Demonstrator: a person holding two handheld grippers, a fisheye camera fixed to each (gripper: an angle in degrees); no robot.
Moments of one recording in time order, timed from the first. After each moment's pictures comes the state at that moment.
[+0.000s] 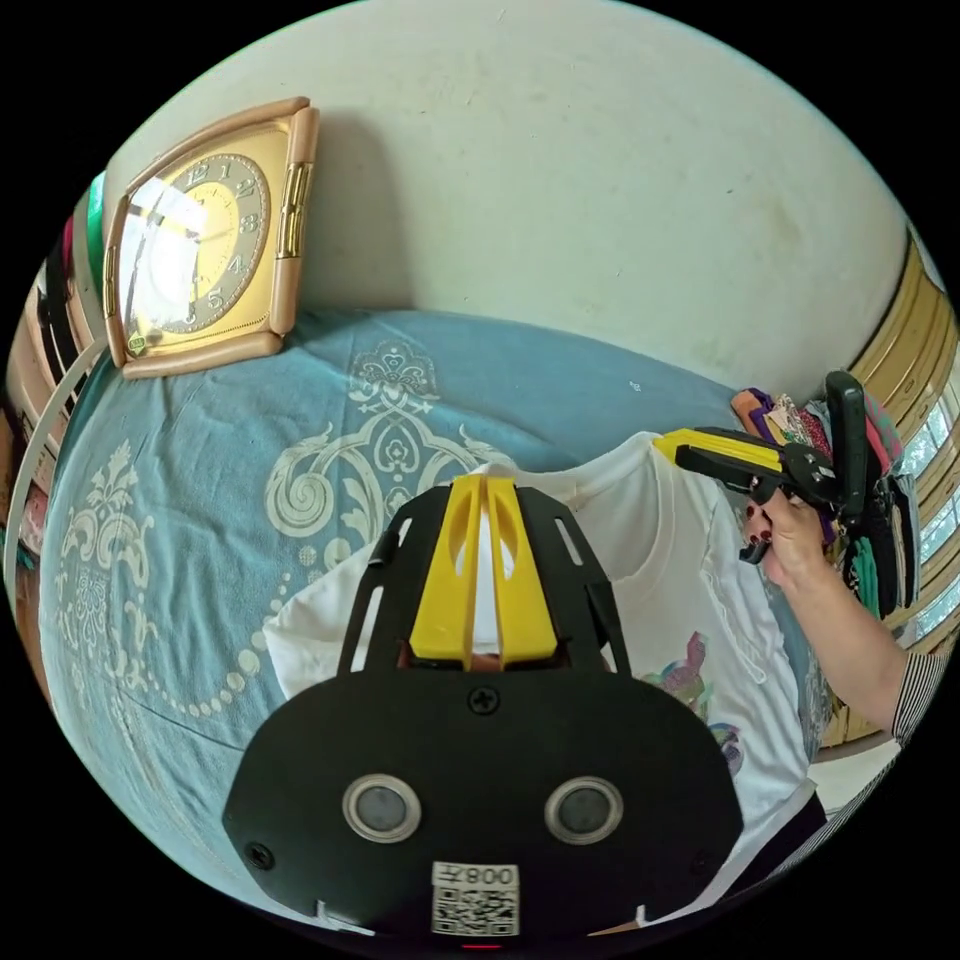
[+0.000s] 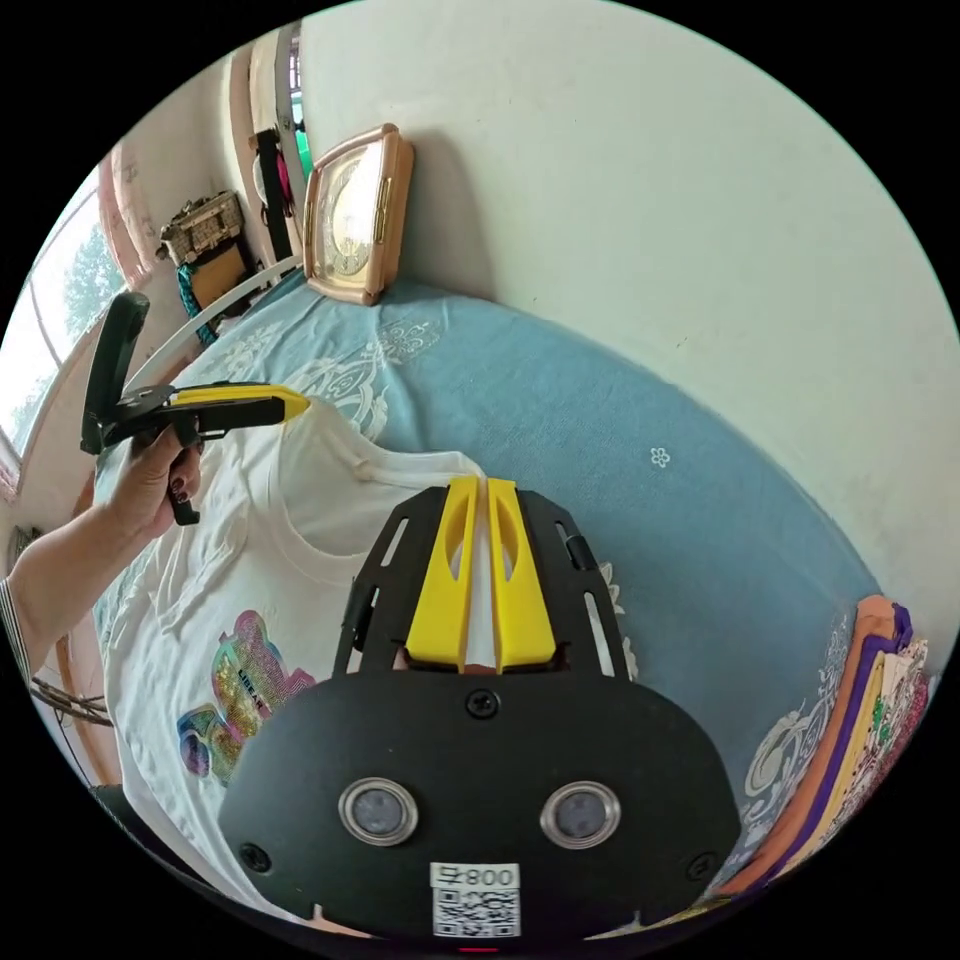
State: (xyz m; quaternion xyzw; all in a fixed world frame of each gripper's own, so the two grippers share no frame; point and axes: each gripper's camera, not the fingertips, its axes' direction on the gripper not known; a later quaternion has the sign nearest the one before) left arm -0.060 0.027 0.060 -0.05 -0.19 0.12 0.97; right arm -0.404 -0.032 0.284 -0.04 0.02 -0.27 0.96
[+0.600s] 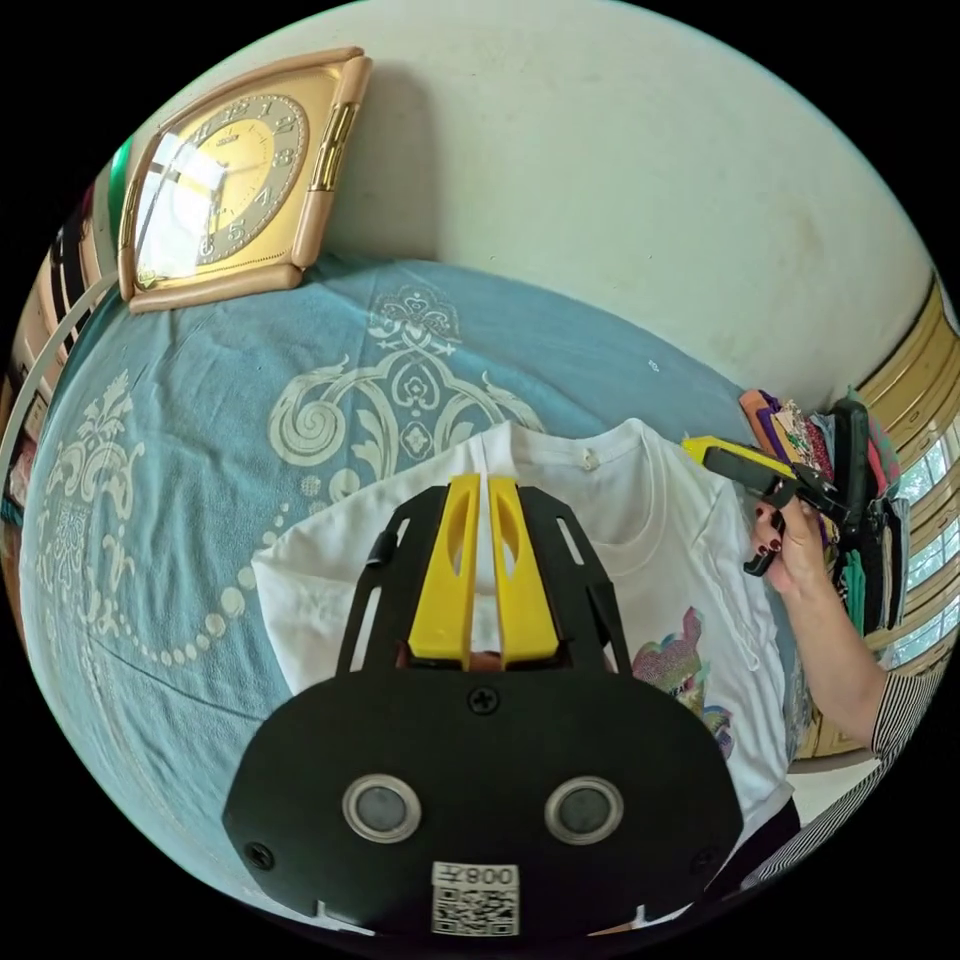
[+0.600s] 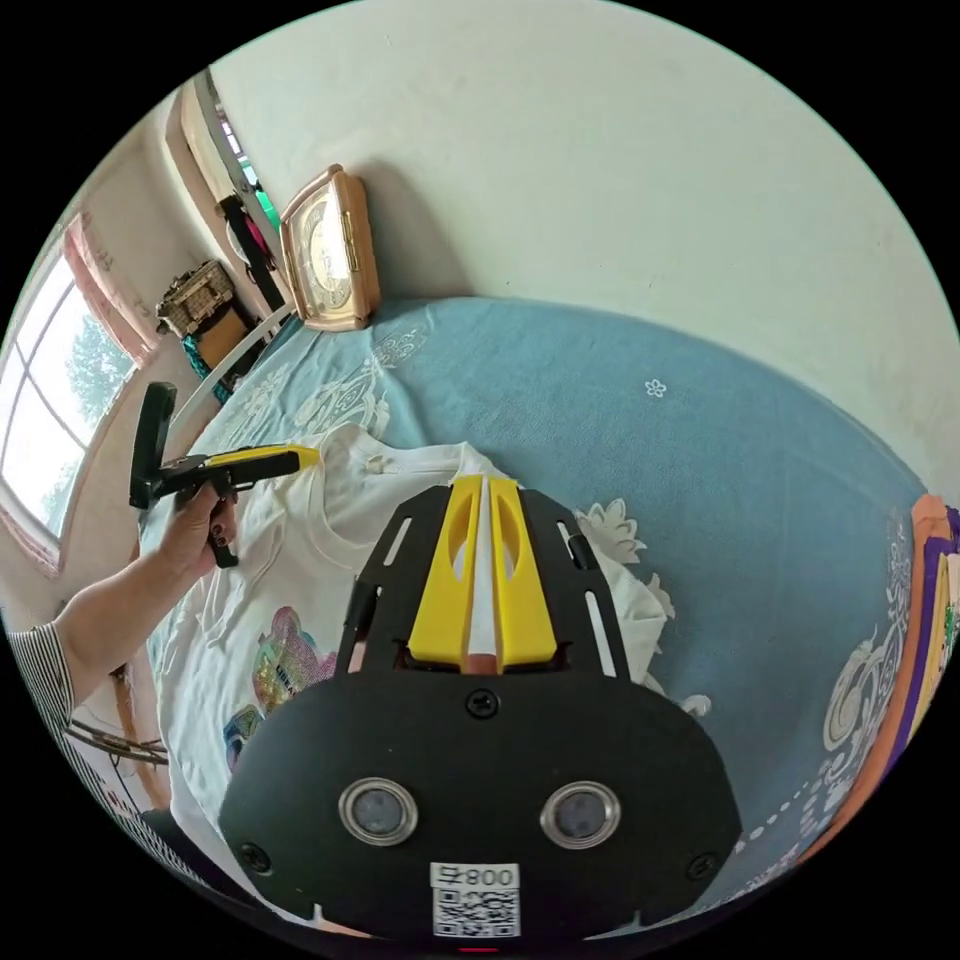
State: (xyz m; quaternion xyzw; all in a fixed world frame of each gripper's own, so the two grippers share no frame) left arm -0.091 0.141 -0.011 -0.07 -0.17 0.07 0.98; right arm -0.336 0.037 0.268 -0.05 -0.05 -0.19 0.98
